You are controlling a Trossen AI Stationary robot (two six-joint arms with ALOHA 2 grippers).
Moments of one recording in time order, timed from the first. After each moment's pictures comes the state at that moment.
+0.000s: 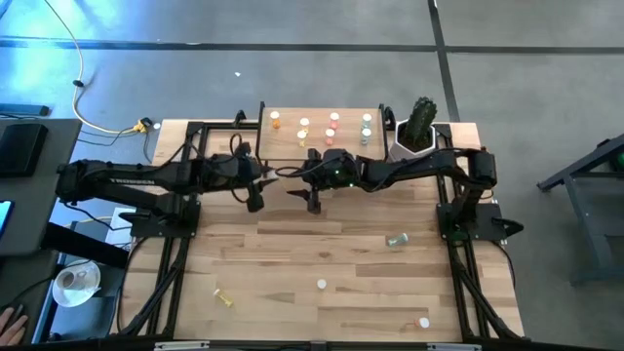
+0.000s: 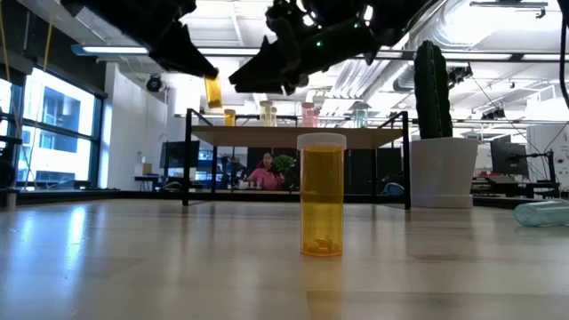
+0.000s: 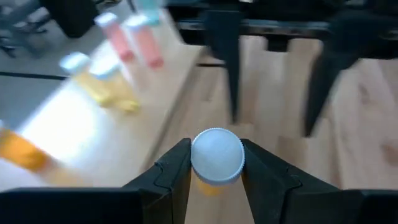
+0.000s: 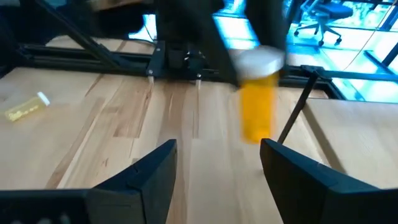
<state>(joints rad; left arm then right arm) 0.23 0.99 0.70 -0.22 -0.26 0.10 -0.13 1.80 1.20 0.25 -0.11 -0.15</state>
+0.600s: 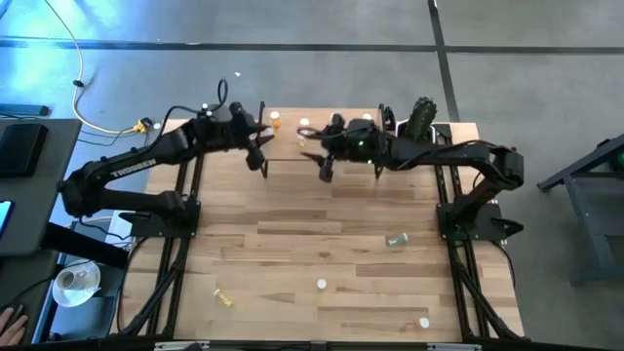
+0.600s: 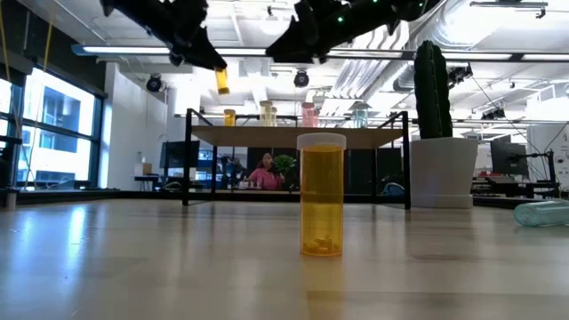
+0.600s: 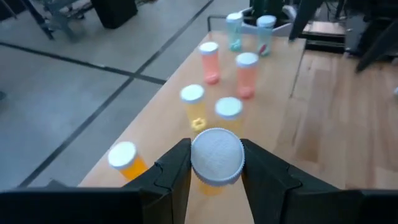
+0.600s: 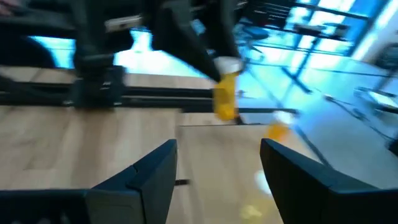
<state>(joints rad) 0.66 1.07 0.92 -0.29 0.00 0.17 -0.25 1.59 1.20 0.14 0.03 -0.21</state>
